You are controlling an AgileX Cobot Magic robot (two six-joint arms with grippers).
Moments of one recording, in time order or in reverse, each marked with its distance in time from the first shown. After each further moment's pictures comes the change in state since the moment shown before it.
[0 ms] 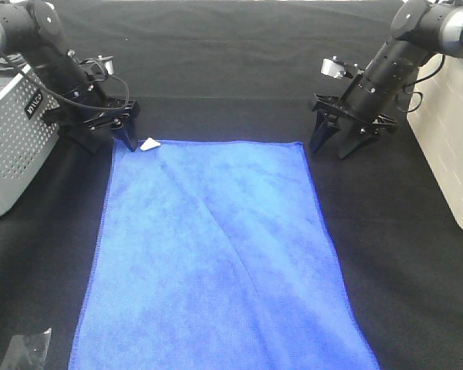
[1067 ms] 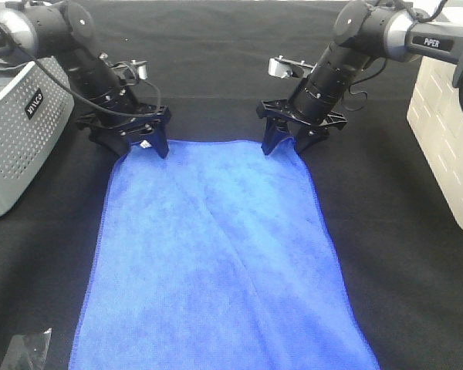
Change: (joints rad) left arm -0.103 0.003 -0.004 -0.042 0.019 0.003; right arm 0.164 0.003 -0.001 -0.009 -0.132 0.002
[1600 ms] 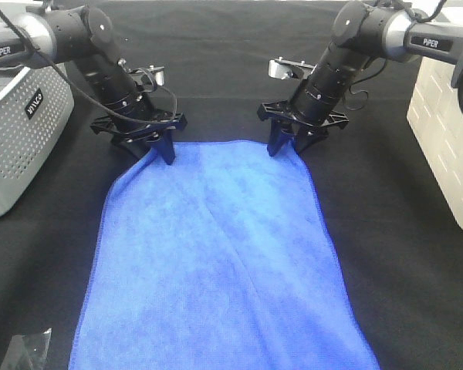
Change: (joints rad) left arm -0.046 0.007 0.000 0.013 -0.001 -0.003; right arm 0.004 0.000 0.000 -0.036 -0.003 0.009
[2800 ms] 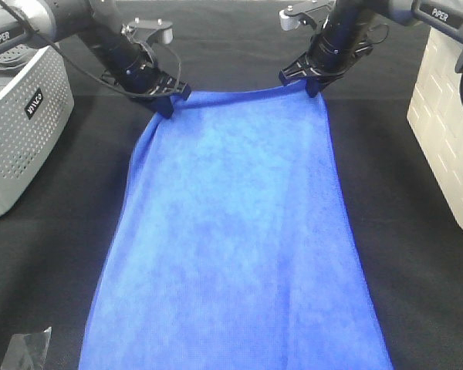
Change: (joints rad) left arm -0.006 0.005 -0.163 0.053 -0.151 0.159; right arm 0.007 -0.026 -0.197 -0.401 -0.122 -0.005
